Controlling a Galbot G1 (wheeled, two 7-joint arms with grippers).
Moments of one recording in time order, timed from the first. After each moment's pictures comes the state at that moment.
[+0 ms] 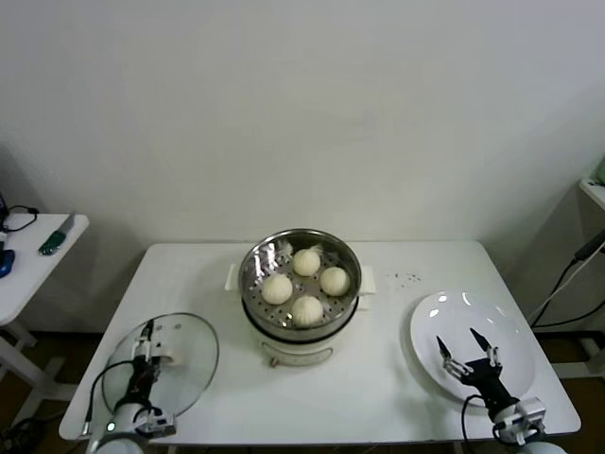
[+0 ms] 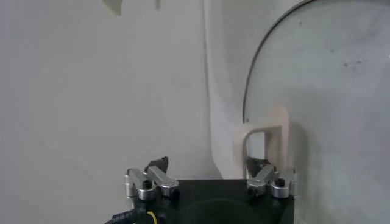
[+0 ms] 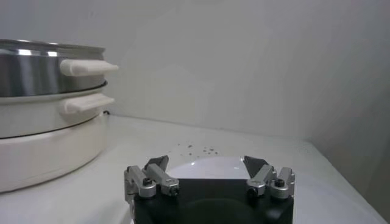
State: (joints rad) left arm 1.44 -1.29 -0.63 -1.60 1.31 0.09 -0.16; right arm -1.50 1.15 0.68 1.64 0.34 0.14 -0.26
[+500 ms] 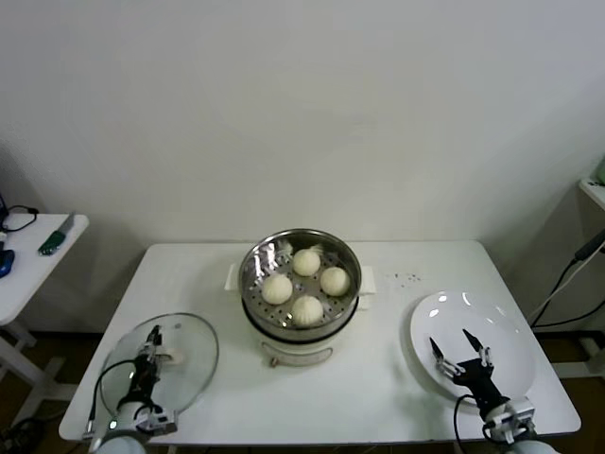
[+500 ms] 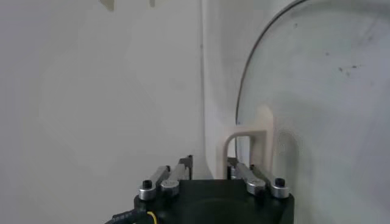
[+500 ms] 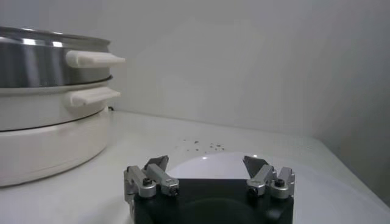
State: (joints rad) left arm 1.42 -1.28 -0.62 -1.56 1.28 0.07 -0.17; right arm -1.47 1.17 0.66 1.62 0.30 0.14 -0.27
